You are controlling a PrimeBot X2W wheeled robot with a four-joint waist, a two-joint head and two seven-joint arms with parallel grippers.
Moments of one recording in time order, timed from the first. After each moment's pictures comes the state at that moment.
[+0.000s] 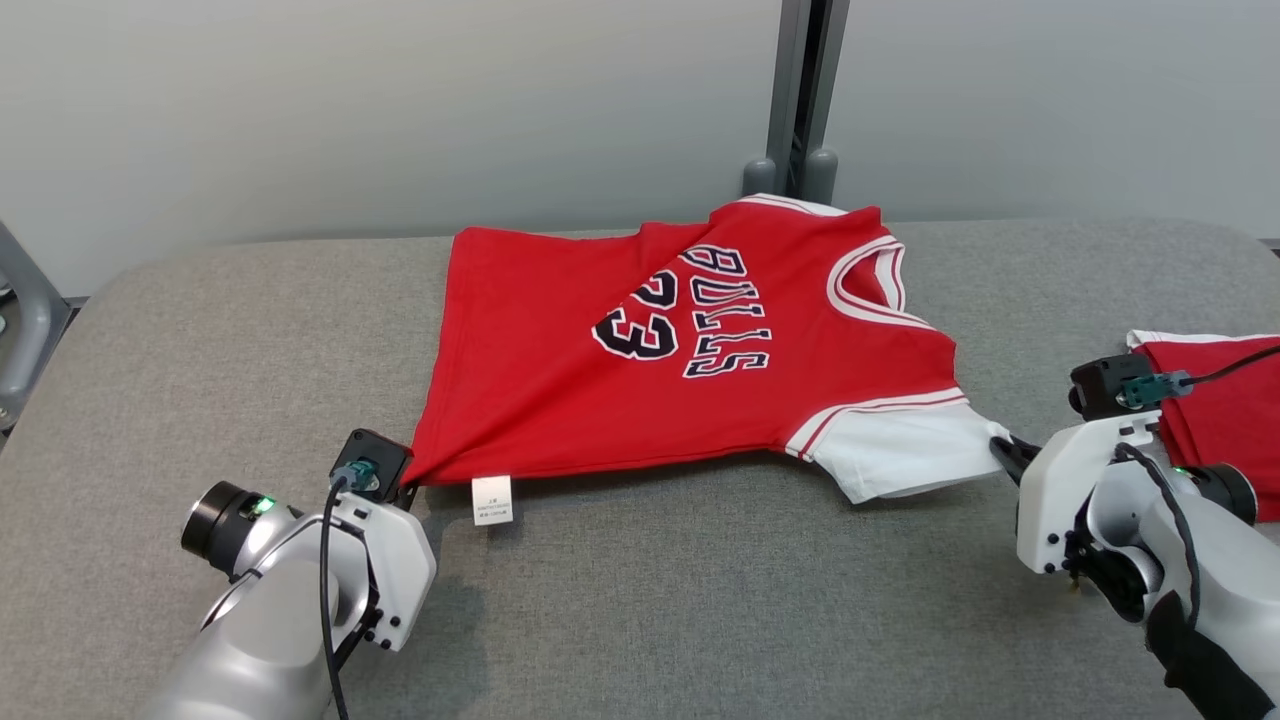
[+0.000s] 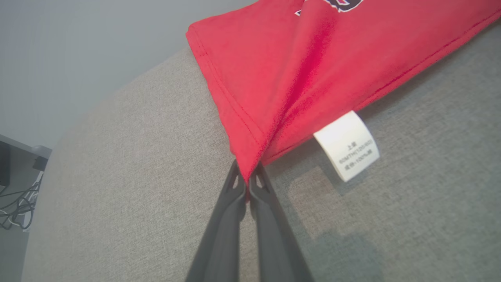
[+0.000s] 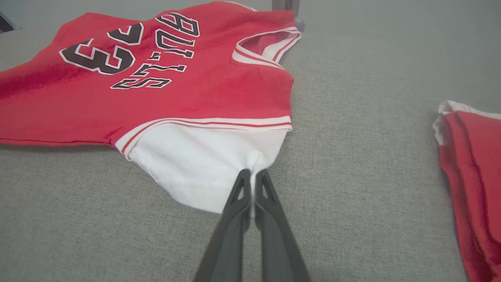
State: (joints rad) left arm -0.73 0.13 -0.83 1.29 -0.46 -0.09 -0.18; right arm -0.73 -0.32 0.82 1.02 0.85 0.13 0.06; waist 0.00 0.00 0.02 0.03
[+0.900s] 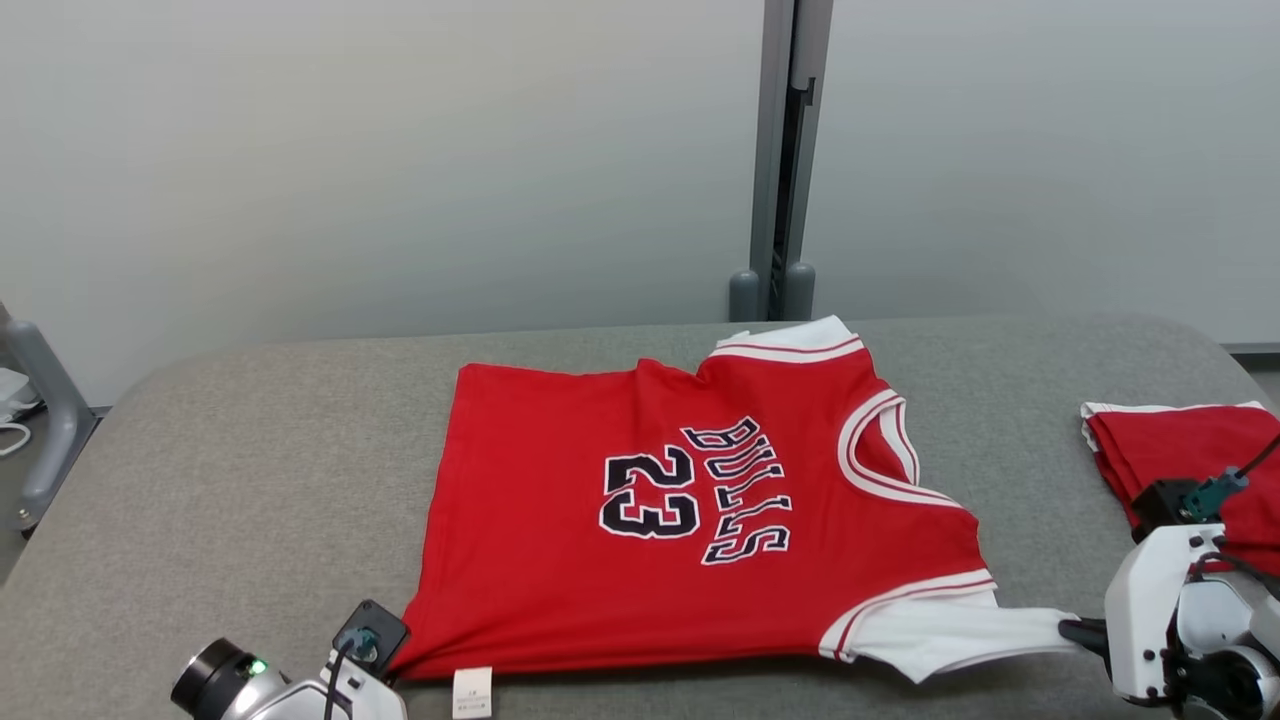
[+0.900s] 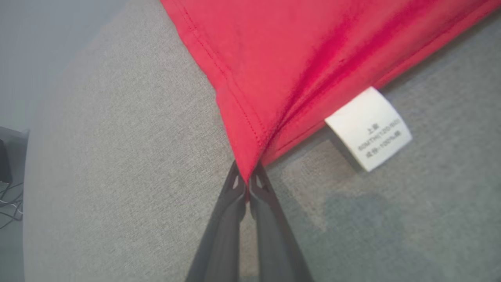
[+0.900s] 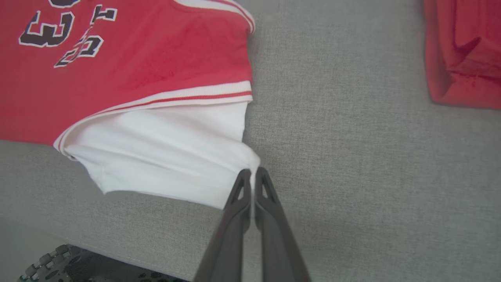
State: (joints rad) left arm -0.52 0.19 -0.96 1.29 -0.42 -0.12 -0.15; right arm -0.56 -0.57 0.97 0.79 1.19 0.13 0.43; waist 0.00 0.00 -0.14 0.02
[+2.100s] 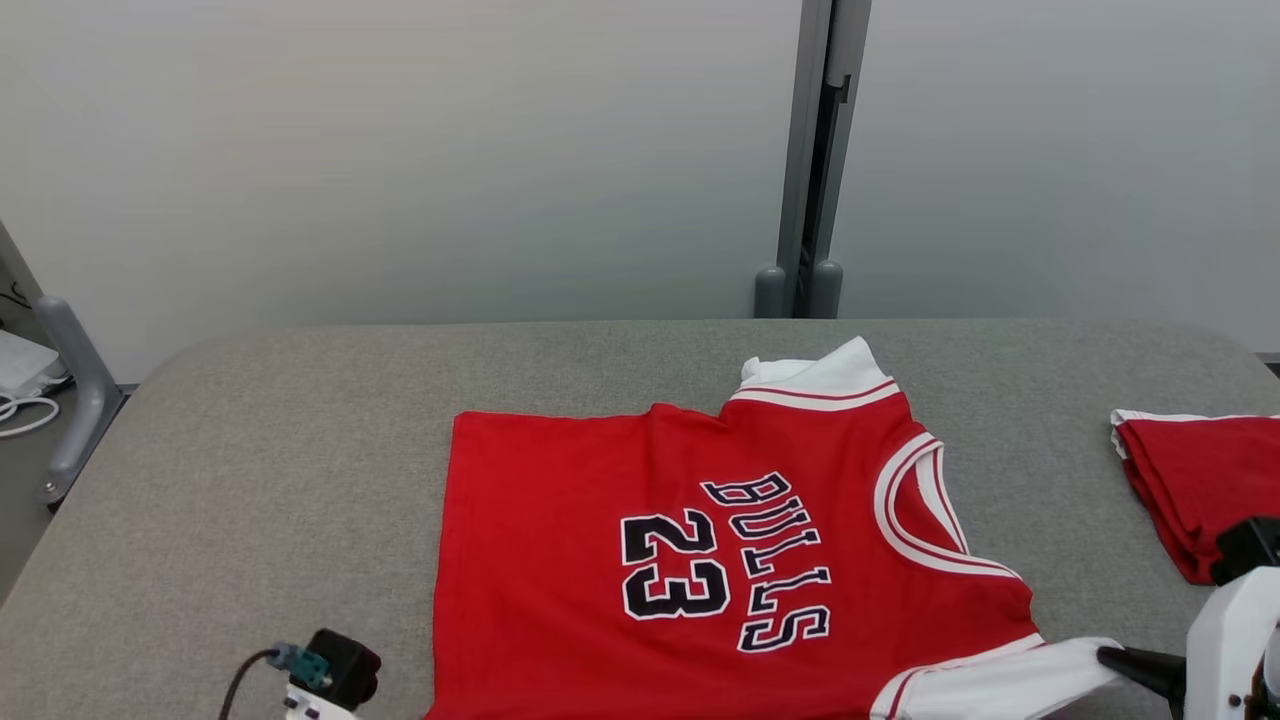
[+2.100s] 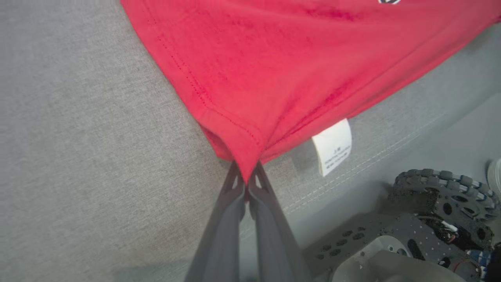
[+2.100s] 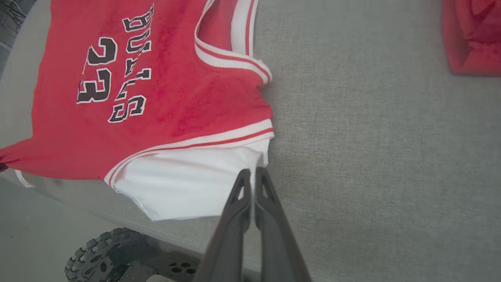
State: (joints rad) left arm -0.25 0.58 -0.98 0.39 -0.96 -0.08 0.27; right arm -0.30 -0.75 0.75 0.47 1.27 0.13 0.45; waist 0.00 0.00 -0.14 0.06
